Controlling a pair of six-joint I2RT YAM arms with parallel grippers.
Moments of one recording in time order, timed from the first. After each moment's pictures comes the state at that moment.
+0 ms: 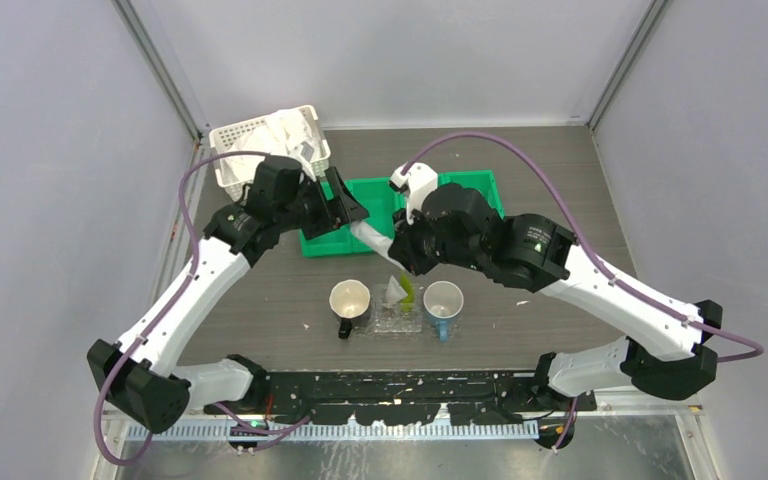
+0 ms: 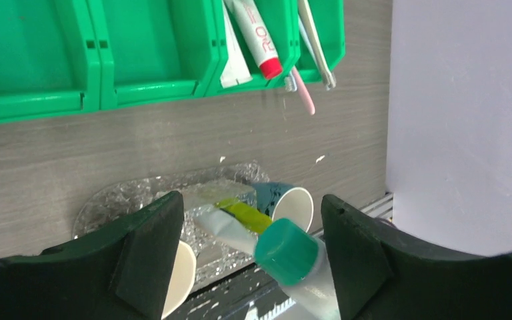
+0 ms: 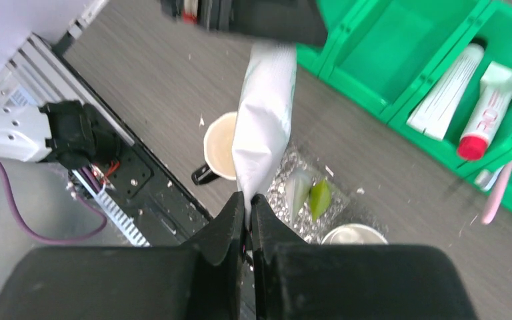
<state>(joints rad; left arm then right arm) -0.49 1.22 1.27 -0.64 0.18 -0.77 1.11 1.28 1.55 -0.86 0.17 0.37</state>
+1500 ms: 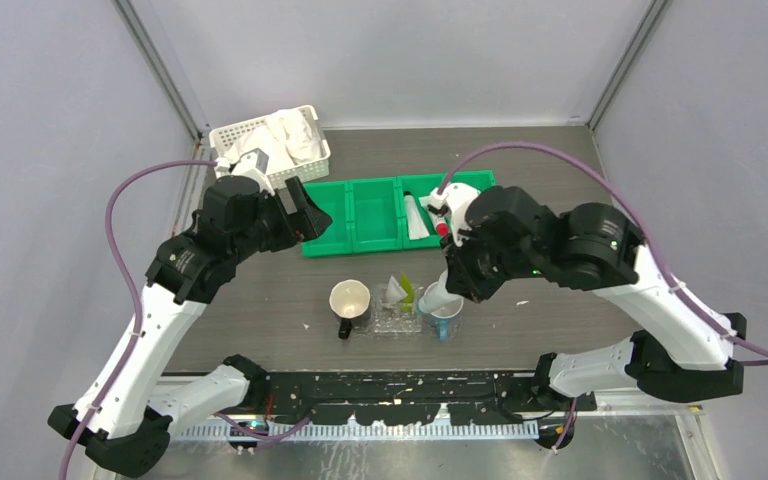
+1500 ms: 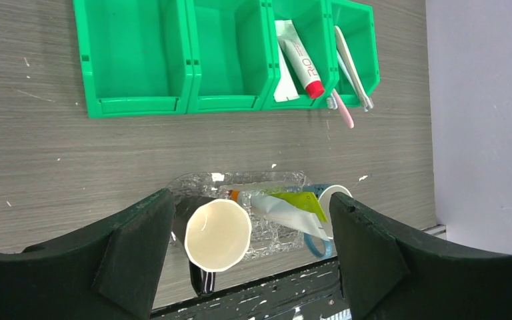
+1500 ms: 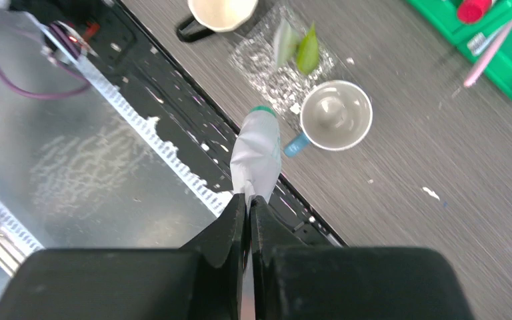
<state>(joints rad) -0.51 0.97 1.31 -0.87 -0.06 -0.67 1.11 1.26 1.88 -1.44 0.05 0.35</state>
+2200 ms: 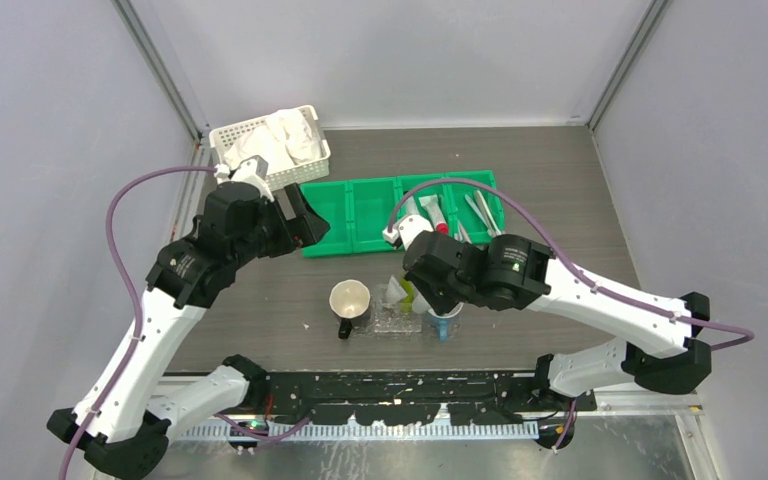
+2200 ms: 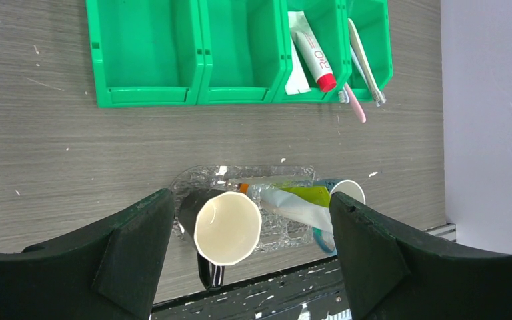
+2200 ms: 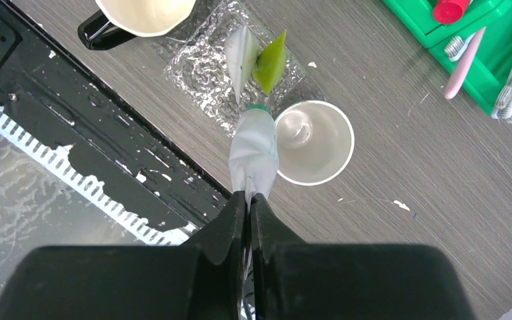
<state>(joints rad) -0.51 0.94 1.27 -0.89 -0.07 -0.67 1.23 1.29 1.50 -1.20 0.31 0.36</state>
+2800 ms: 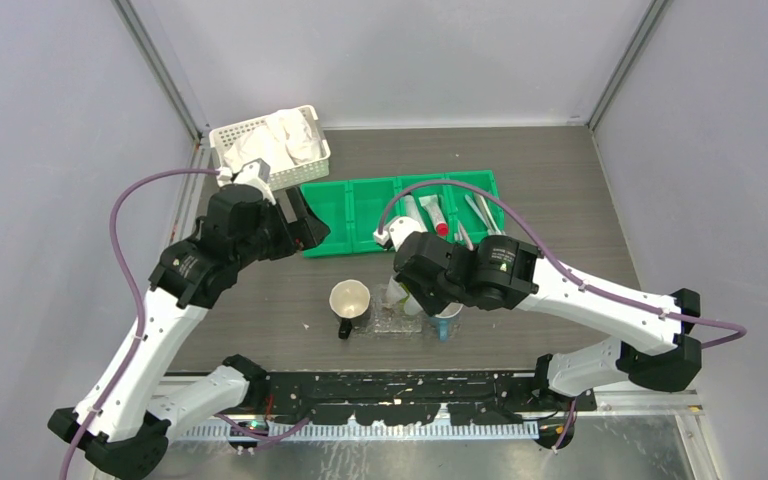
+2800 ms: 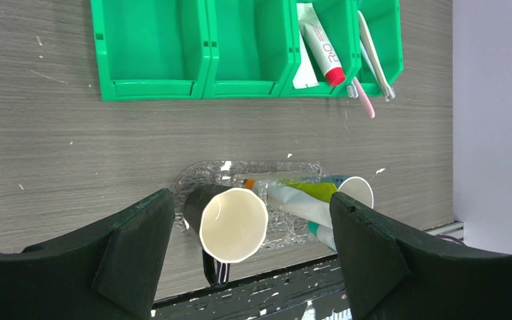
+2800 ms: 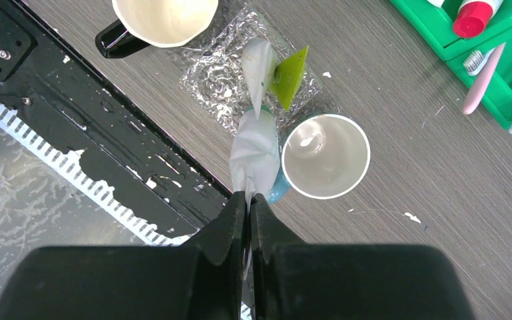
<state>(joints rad) -0.51 0.94 1.25 -0.89 -0.07 -0.67 1.24 1.34 1.50 -1.15 0.29 0.36</state>
